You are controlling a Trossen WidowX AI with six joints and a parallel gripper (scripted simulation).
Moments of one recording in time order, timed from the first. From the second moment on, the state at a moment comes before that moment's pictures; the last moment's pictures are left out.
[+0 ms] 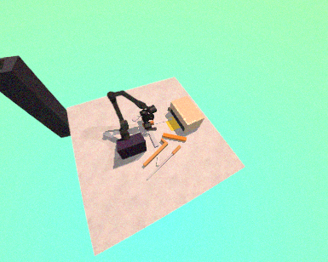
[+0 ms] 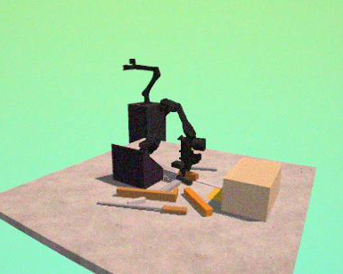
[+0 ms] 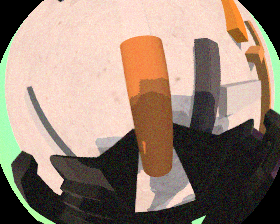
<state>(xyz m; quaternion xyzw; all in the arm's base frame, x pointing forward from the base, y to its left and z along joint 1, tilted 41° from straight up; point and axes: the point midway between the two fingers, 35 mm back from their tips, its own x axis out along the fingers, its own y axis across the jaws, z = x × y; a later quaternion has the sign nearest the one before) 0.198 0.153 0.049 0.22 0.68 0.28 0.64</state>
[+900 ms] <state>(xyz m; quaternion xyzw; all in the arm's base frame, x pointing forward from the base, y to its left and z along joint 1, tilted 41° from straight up) 0.213 0.155 0.049 0.22 0.68 0.28 0.64</state>
